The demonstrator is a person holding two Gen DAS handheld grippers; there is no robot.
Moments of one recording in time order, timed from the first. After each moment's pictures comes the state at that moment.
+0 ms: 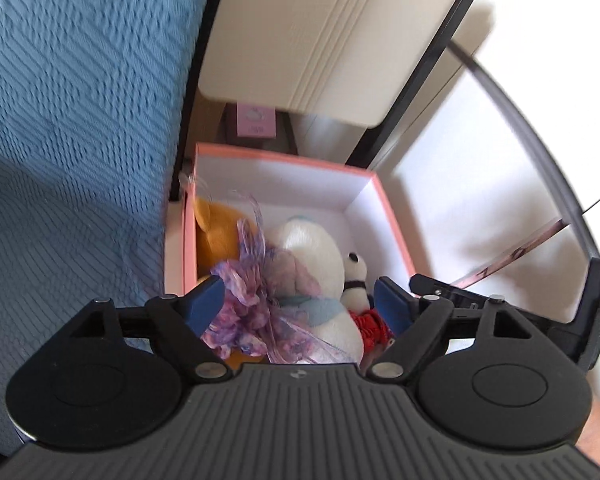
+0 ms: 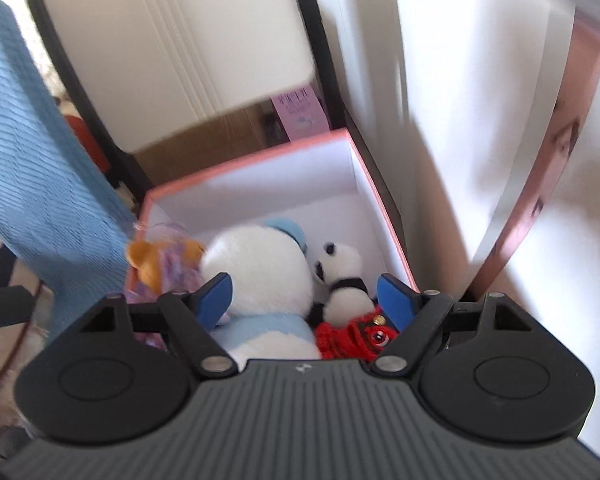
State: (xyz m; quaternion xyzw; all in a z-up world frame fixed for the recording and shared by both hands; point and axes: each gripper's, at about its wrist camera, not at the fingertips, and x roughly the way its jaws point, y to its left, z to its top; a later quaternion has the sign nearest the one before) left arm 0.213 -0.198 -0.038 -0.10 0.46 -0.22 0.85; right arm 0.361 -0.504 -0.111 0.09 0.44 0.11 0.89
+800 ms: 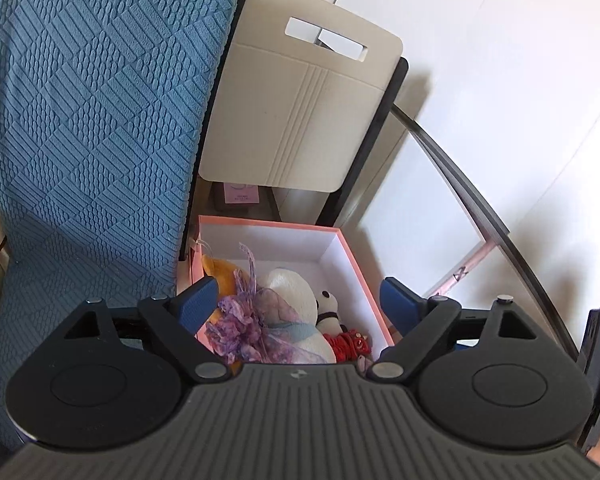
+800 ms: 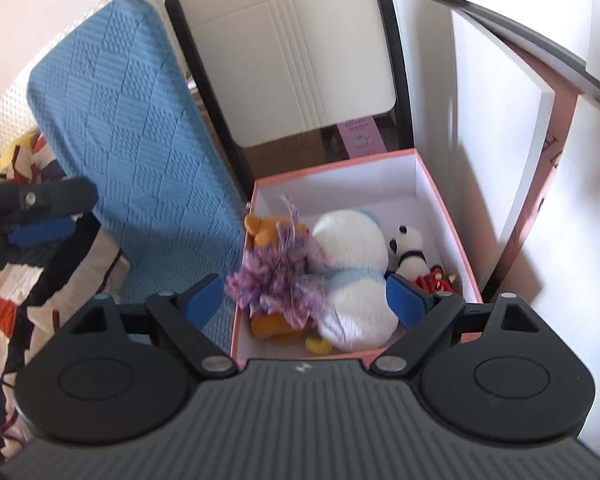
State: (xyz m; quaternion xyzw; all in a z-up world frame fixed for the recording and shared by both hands) left arm 0.123 -0.154 0.054 -0.10 0.37 -0.24 0.89; right arm 0.243 -0.469 -0.032 0.07 0.41 0.17 0.89
